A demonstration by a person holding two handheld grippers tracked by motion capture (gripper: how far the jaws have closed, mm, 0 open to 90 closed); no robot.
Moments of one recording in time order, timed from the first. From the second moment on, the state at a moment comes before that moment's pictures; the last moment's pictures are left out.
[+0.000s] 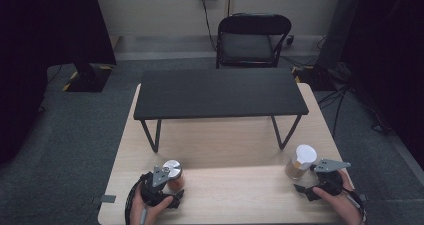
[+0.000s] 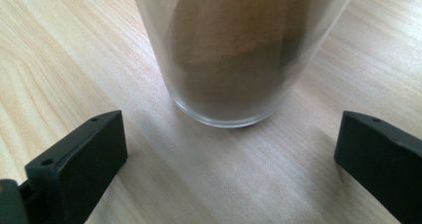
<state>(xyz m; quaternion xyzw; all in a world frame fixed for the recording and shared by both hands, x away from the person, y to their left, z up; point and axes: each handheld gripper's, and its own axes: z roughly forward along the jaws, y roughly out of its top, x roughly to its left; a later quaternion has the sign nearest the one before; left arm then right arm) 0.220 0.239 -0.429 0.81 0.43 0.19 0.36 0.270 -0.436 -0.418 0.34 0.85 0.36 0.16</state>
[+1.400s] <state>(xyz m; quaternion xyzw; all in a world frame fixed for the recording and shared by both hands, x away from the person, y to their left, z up) 0.212 0.240 -0.432 0.78 0.42 0.21 0.42 0.270 -0.436 -0.418 0.34 0.85 0.36 0.16</state>
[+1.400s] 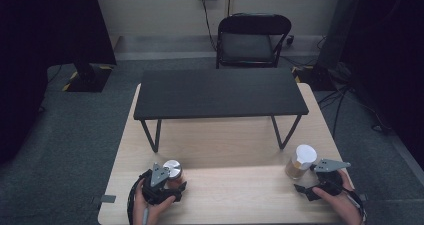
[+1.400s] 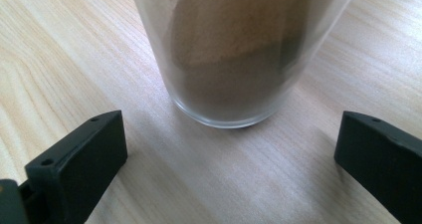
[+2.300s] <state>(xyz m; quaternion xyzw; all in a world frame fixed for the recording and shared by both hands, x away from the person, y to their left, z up) 0.217 0.237 -0.425 0.78 0.40 0.22 0.42 0.270 -0.435 -0.418 0.34 0.85 0.36 0.16</state>
